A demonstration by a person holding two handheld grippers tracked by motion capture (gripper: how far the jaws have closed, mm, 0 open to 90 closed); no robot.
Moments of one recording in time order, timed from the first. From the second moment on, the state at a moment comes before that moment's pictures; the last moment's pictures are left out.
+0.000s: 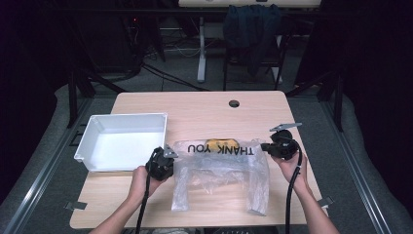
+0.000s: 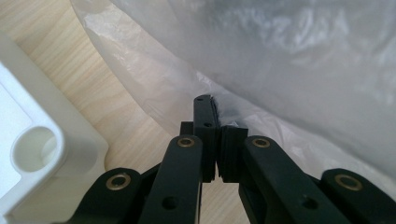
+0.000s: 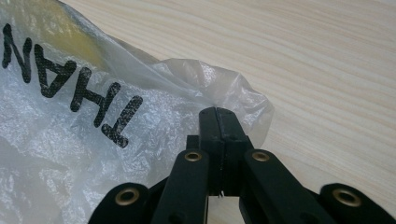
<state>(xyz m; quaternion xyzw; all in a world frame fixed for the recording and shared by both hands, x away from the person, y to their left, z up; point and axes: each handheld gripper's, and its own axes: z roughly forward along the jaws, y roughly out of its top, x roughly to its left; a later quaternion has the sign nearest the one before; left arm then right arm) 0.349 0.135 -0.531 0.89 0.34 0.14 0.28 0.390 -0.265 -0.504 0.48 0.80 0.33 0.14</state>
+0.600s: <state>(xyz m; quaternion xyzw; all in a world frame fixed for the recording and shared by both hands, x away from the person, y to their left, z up) 0.349 0.133 -0.528 0.88 0.34 0.14 0.29 0.341 -0.230 -0.470 0.38 0.85 0.34 0.15</state>
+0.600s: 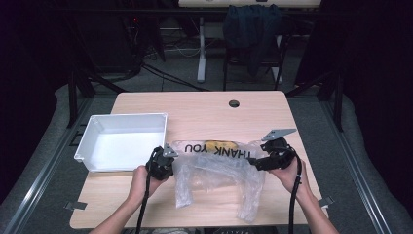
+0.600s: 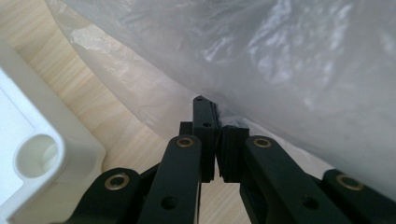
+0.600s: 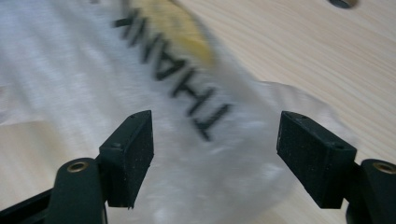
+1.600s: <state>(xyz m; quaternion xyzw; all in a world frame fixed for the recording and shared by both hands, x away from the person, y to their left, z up) 0.335 0.156 -0.503 0.89 0.35 0.11 0.26 0.341 -0.199 -0.489 0.33 0.88 0.30 0.15</state>
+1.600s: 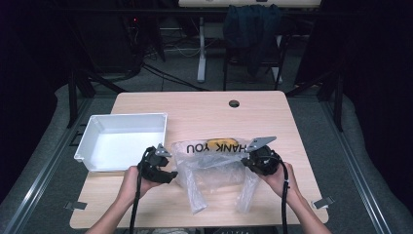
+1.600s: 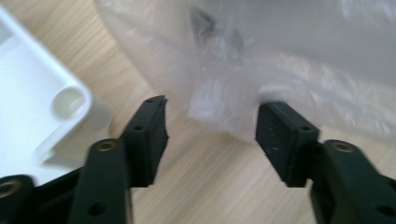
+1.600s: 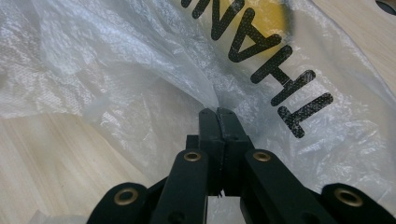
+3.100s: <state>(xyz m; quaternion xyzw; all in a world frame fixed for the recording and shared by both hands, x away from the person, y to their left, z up) 0.347 0.084 -0.478 0.92 0.25 0.20 0.22 0.348 -0.192 -0.477 0.31 0.89 0.29 0.15</state>
